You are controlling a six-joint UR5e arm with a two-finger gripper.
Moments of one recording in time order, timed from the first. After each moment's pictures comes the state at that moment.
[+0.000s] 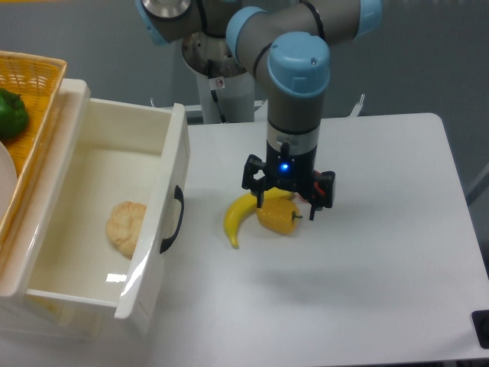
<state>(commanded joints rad) 2.53 -1.82 -1.55 -1.13 1.46 0.76</state>
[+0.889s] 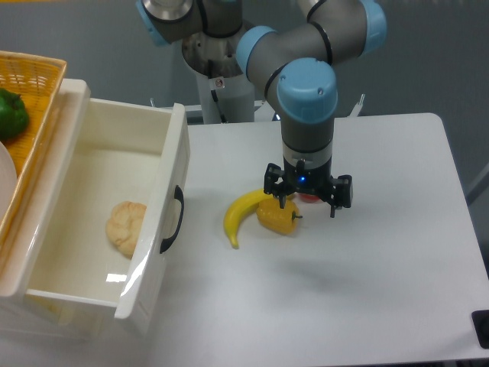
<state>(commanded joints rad) 2.51 -1.85 -1.63 -1.12 1.60 0.75</state>
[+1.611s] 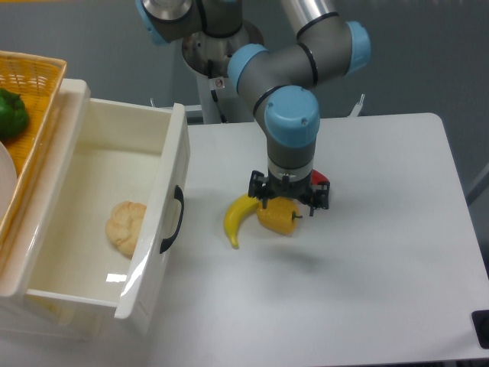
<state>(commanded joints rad) 2.47 -1.91 -1.62 -1.13 1.50 0.43</state>
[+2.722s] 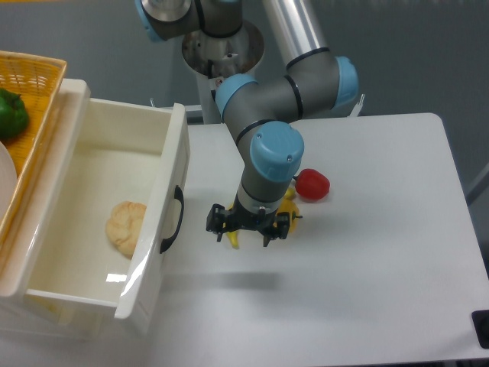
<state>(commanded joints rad) 2.41 -1.97 -1.61 -1.12 1.30 0.42</state>
